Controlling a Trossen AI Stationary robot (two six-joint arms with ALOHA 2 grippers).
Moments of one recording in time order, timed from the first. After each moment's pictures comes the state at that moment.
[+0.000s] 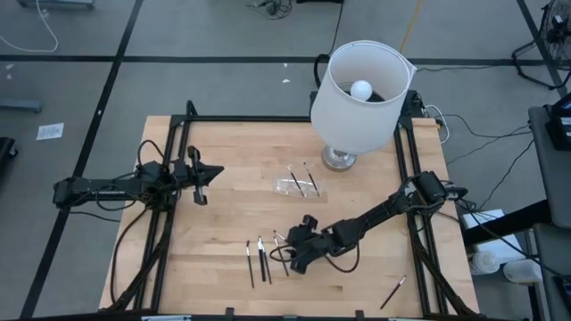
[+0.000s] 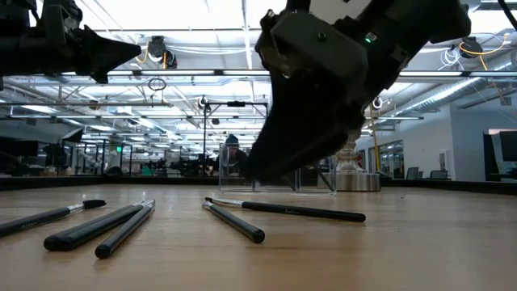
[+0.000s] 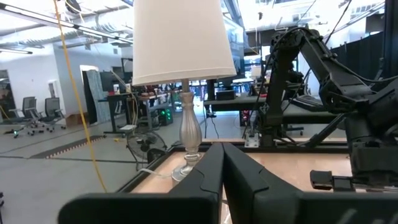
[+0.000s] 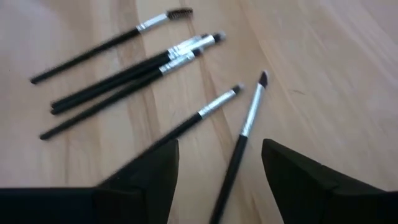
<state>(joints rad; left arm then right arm) 0.10 0.24 0.01 0.44 -0.11 0.12 0.42 1.98 1.16 -0.02 0.36 0.61</state>
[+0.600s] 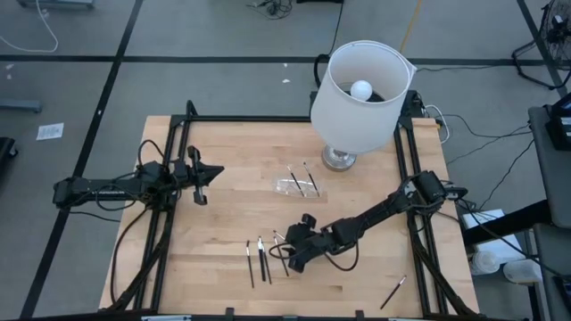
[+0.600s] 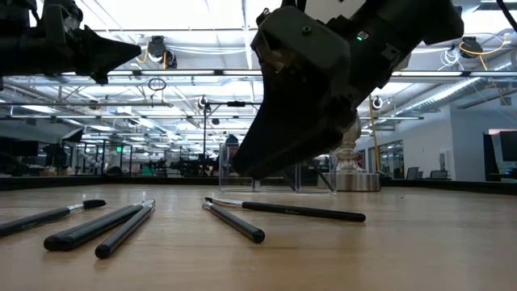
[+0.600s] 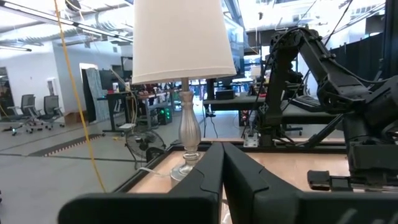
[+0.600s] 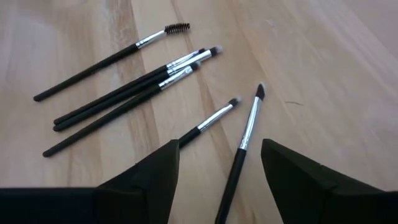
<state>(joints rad) 0.10 0.24 0.01 0.44 -0.11 0.11 0.41 1.98 1.16 0.01 0.37 0.63</state>
